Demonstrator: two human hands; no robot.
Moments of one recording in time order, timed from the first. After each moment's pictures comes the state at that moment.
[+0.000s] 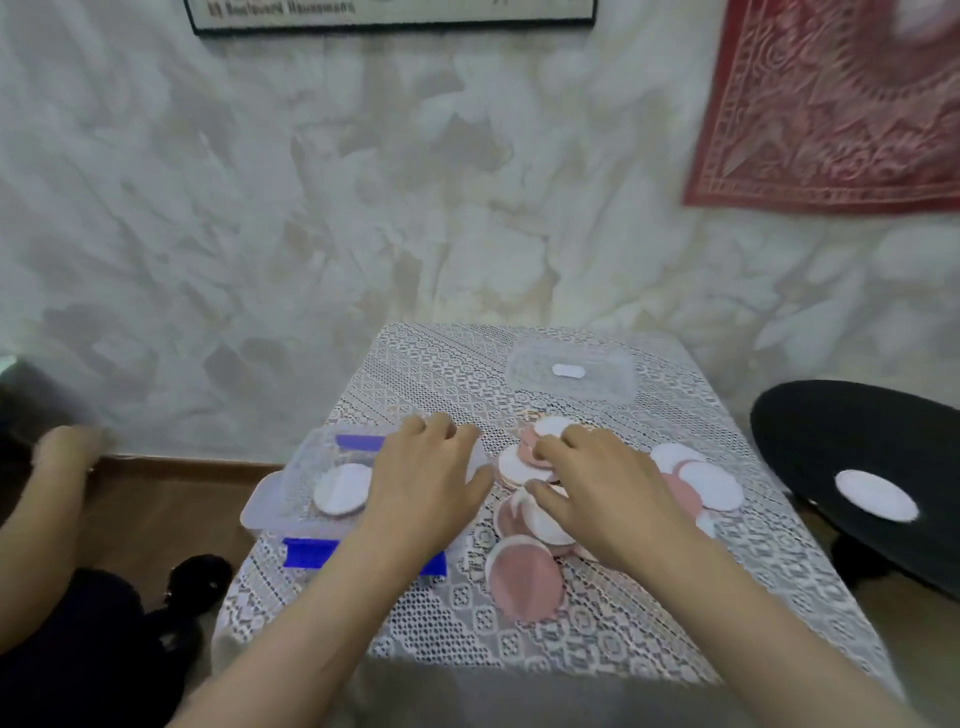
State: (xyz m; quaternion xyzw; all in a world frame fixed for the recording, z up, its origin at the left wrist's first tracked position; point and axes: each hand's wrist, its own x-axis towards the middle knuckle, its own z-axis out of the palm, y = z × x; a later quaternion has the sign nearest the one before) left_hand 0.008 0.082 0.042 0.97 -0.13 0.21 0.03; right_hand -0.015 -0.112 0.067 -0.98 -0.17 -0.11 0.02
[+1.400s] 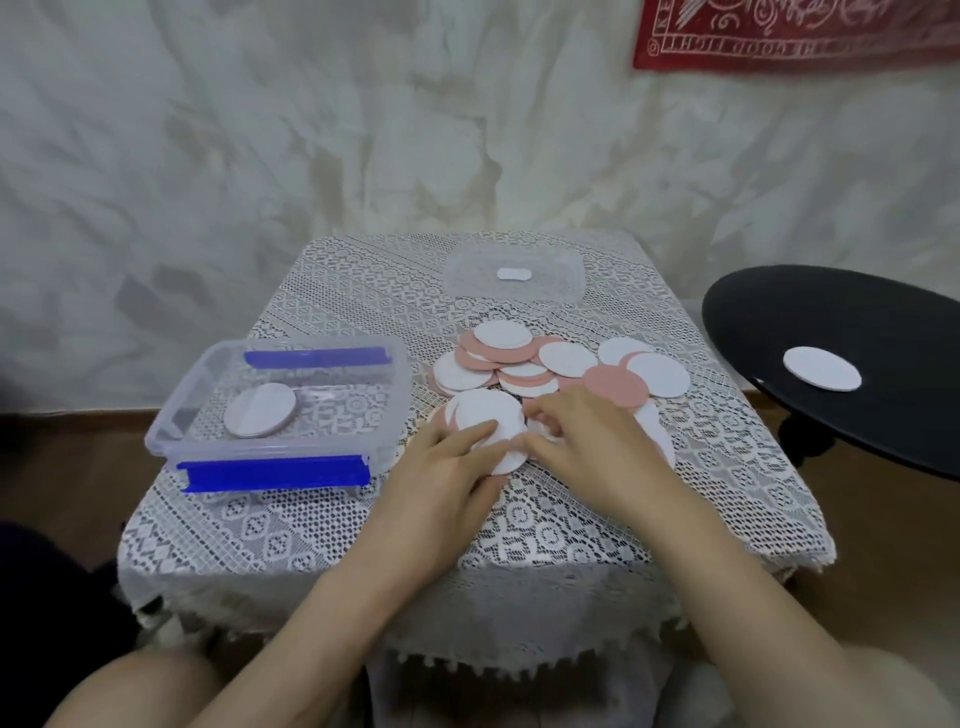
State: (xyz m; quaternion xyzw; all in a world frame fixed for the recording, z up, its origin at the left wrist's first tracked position) left_hand -0.047 0.023 -0.036 0.94 -0.24 0.13 0.20; right_hand -0.034 -0.166 0.001 -0.97 -0.08 -0.02 0.22
